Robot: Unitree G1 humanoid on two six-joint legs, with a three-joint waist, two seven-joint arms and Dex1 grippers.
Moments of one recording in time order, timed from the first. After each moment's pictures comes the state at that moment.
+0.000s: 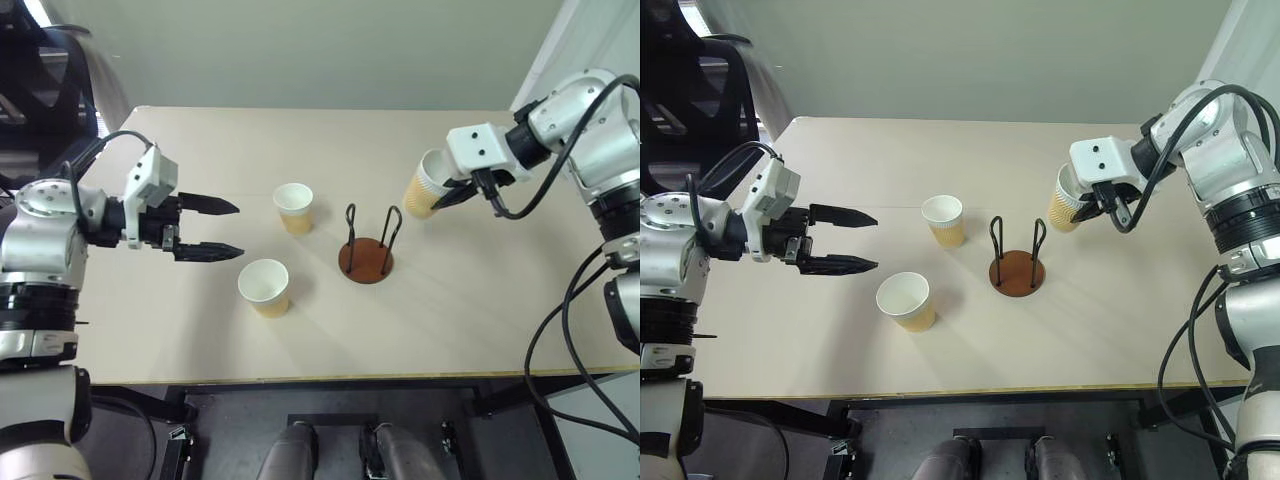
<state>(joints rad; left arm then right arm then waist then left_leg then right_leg) -0.78 0.95 0.02 0.41 -0.37 0.31 -1.56 -1.38 -0.82 0.54 0.59 0.04 -0.04 1.61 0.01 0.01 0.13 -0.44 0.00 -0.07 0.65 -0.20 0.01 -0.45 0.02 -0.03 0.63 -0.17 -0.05</state>
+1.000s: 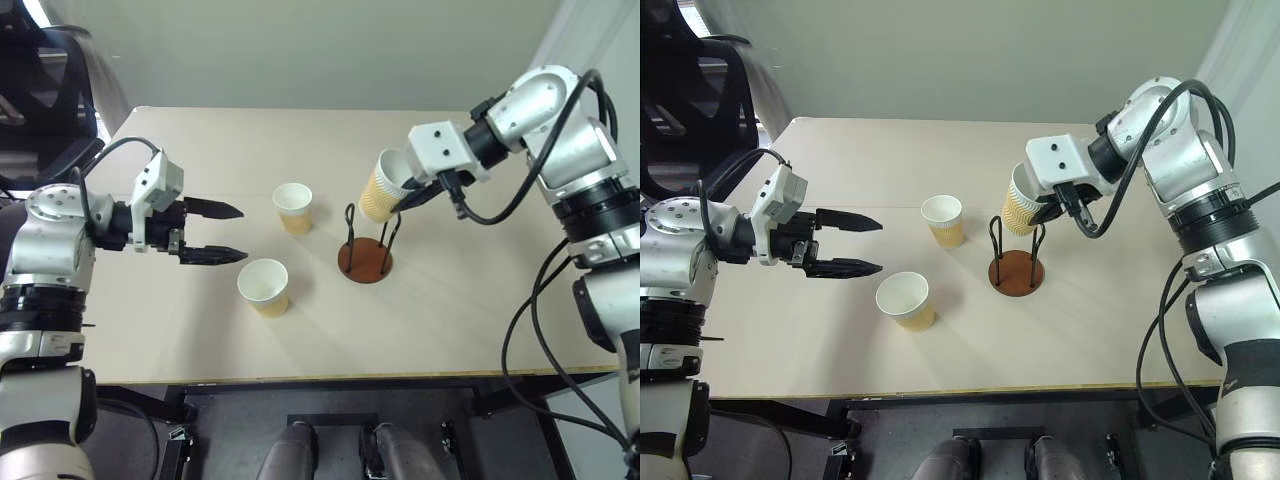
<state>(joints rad) -0.78 0.93 0.02 0.41 -0.36 0.30 -1.56 -1.37 -0.70 0.52 0.52 0.06 -0.02 1.61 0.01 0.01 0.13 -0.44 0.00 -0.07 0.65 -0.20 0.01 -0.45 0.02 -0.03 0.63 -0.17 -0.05</state>
